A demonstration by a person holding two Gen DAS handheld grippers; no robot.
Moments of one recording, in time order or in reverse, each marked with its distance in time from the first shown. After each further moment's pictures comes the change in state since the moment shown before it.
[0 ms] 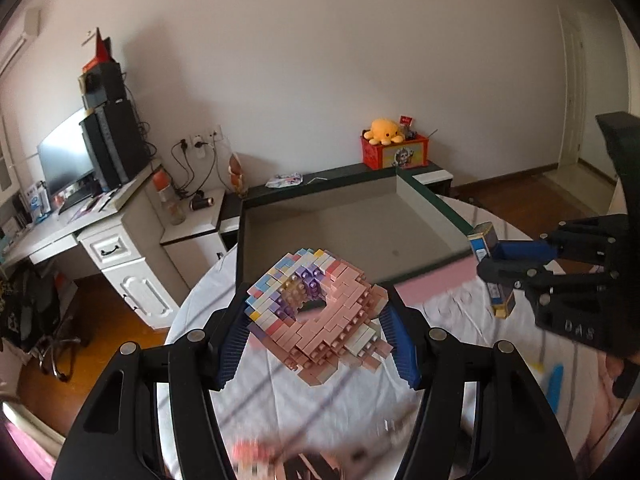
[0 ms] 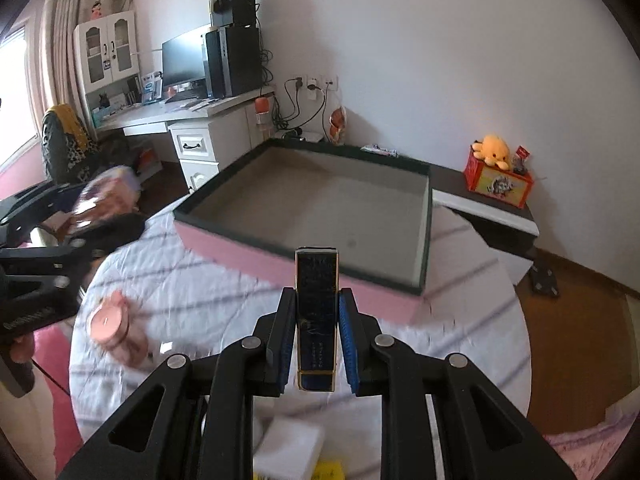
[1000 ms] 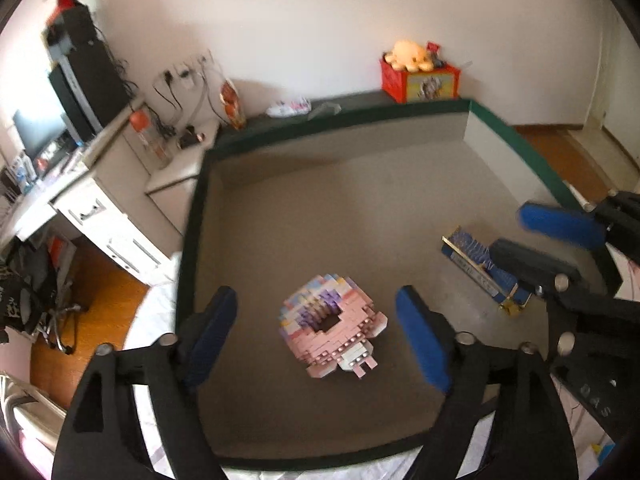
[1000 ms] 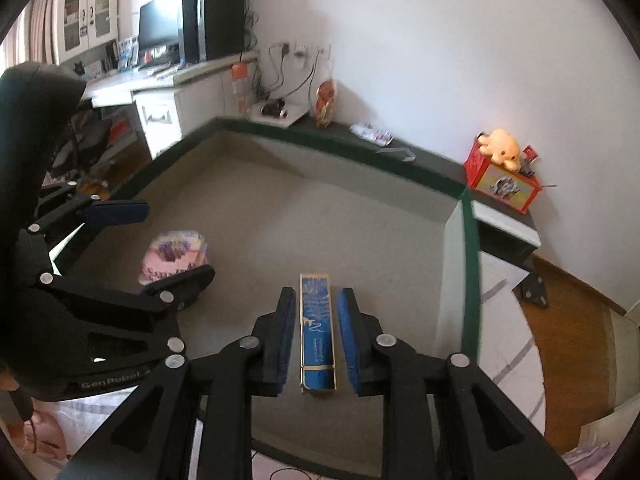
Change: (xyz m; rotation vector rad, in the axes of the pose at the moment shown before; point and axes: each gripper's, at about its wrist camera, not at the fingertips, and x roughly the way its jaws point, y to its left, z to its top) left arm 0.166 0.006 0.023 -0.015 0.274 0.042; right arm 0.108 -0.018 0.045 -0.046 0.090 -0.113
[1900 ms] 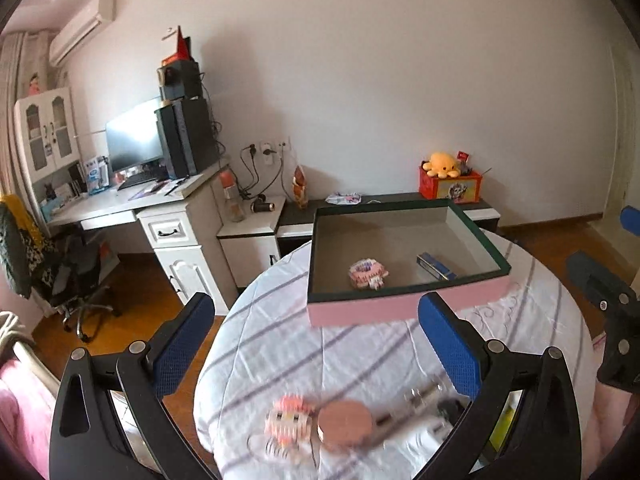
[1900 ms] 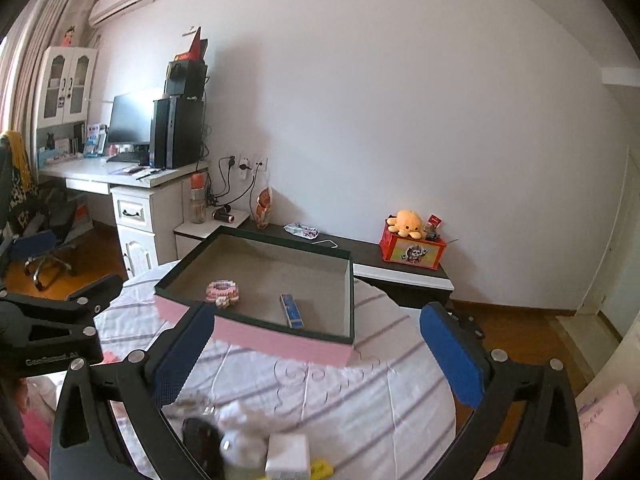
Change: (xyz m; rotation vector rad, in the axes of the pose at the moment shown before) left arm -0.232 0.031 -0.131 -0.178 -0.361 0.137; right arm -0.229 0.053 -0.082 0.115 -0.356 -0.227
